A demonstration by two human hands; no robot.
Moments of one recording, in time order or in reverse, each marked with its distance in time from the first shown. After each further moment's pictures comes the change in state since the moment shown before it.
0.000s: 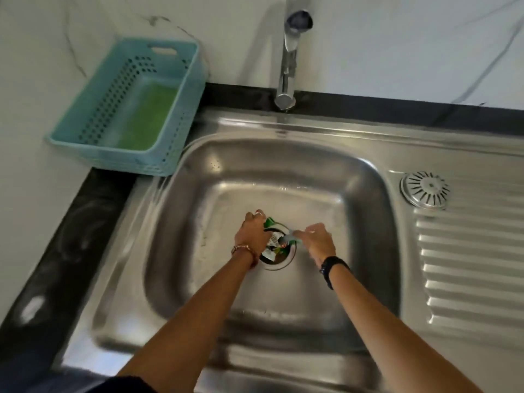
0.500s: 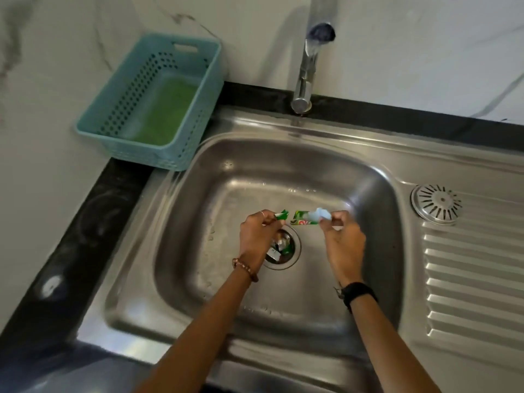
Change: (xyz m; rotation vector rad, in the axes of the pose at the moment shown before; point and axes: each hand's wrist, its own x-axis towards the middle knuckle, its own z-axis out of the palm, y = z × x) left_hand -0.045 0.030 -0.029 -0.607 0.216 -0.085; right_hand -0.049 -0.031 -0.026 -0.058 0.387 -0.442
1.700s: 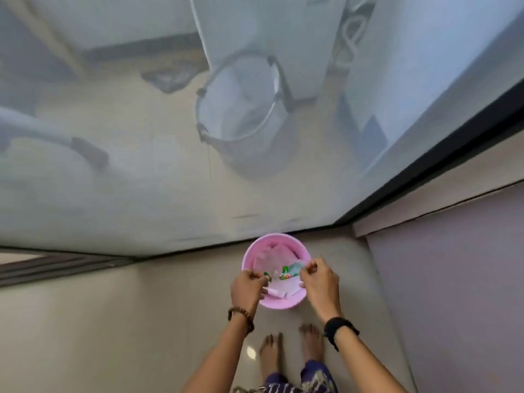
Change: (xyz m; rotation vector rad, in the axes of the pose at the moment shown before) left_hand -0.394 -0.584 -0.199 -0.751 0.832 -0.887; right_hand -0.544 0.205 0.331 -0.513 -1.259 -0.386
